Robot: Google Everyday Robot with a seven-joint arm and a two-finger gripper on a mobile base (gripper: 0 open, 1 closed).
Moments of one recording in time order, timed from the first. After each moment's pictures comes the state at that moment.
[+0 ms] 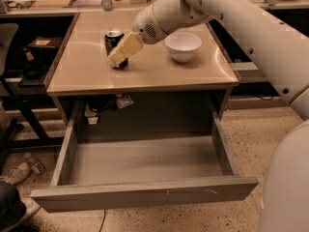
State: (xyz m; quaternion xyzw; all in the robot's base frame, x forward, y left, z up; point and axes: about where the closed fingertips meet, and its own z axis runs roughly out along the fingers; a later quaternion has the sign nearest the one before) arm 0.671 0.076 0.925 -0.54 0.70 0.28 0.37
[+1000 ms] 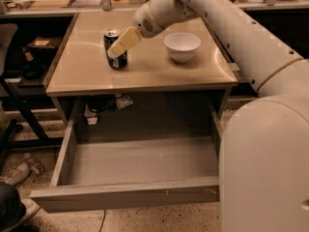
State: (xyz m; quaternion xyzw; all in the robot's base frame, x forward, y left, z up) arm 0.731 0.082 0.912 -0.53 0.71 0.27 0.37
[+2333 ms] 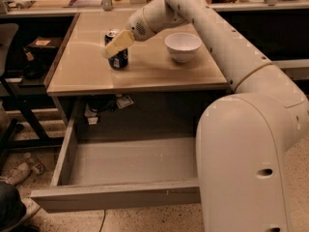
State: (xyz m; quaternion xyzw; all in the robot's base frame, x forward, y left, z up) arm 0.759 0.109 0.889 -0.52 0.71 0.31 0.37
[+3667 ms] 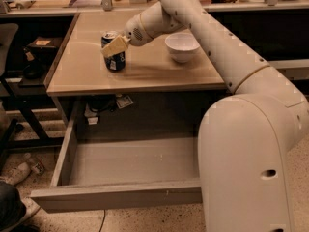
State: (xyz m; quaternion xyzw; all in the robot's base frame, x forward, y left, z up) arm 0.751 0.119 0.876 -0.51 0.71 0.33 0.36
